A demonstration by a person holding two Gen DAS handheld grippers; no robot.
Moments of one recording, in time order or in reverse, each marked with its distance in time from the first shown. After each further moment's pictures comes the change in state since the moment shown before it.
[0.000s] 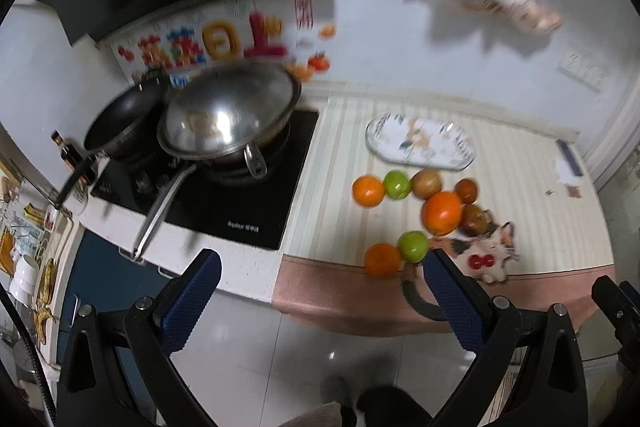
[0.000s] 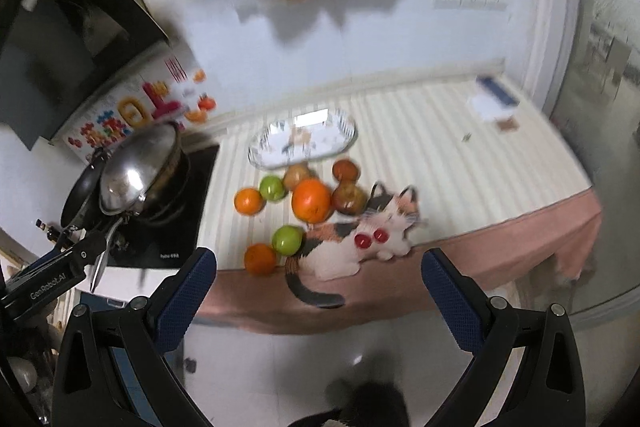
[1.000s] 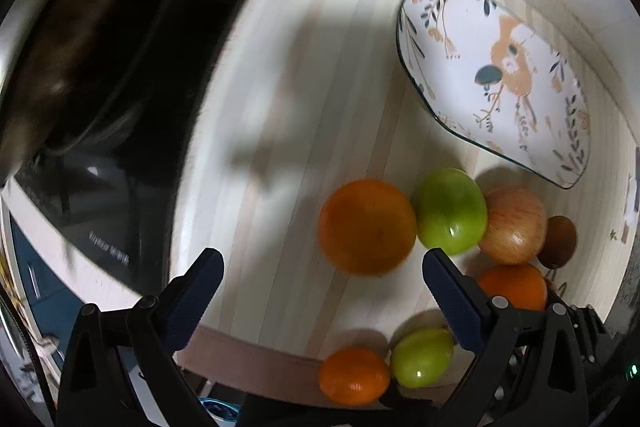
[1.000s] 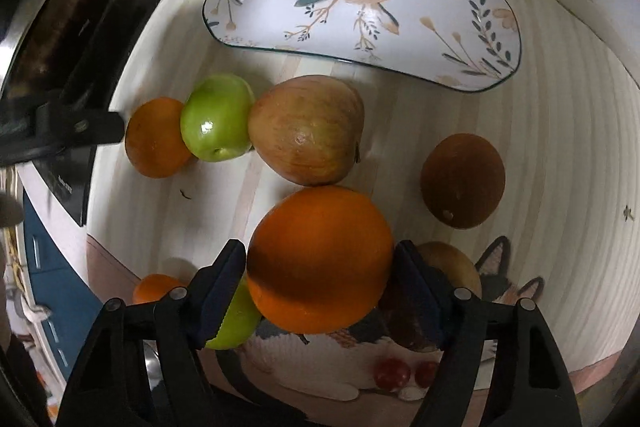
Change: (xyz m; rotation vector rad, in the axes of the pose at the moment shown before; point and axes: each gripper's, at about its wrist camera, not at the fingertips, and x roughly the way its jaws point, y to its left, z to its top) left arm 0.340 -0.046 0.096 -0.100 0.648 -0.052; right arm 0.414 0.031 0.071 -0.374 0.636 0.026
